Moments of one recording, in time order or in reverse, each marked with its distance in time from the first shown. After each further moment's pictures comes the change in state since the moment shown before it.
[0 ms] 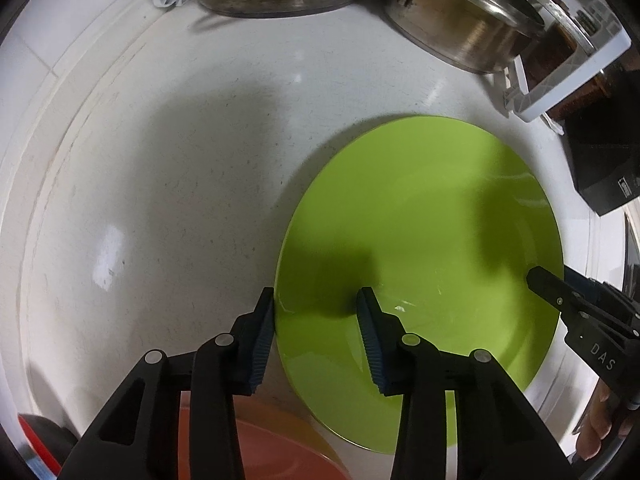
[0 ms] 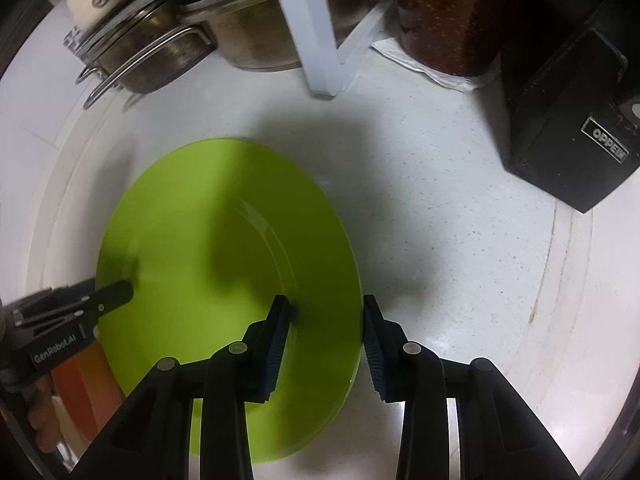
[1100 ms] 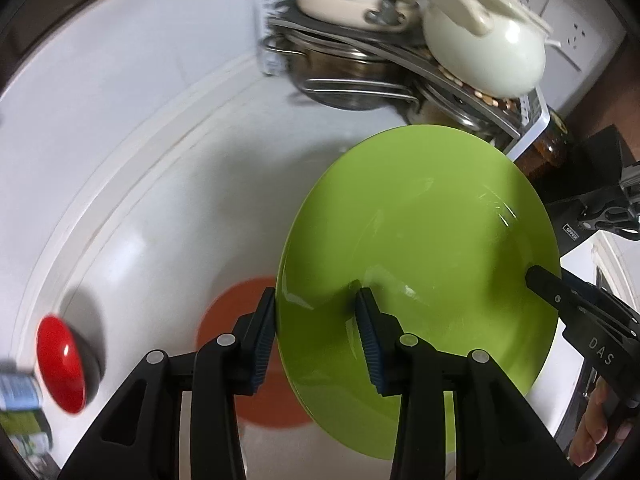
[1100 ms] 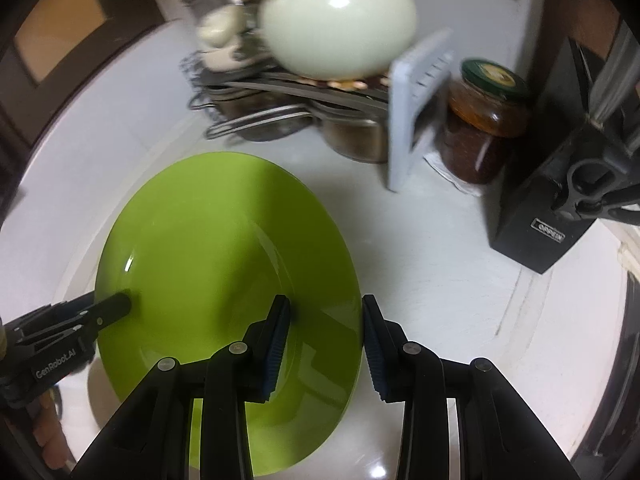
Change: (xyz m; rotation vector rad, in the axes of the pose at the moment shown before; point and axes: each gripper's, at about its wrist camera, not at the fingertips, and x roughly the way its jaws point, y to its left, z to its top) left arm -0.139 0.019 -0.077 -0.192 -0.262 0.049; right arm -0.132 0.042 -0.035 -0.195 -0.227 0.078
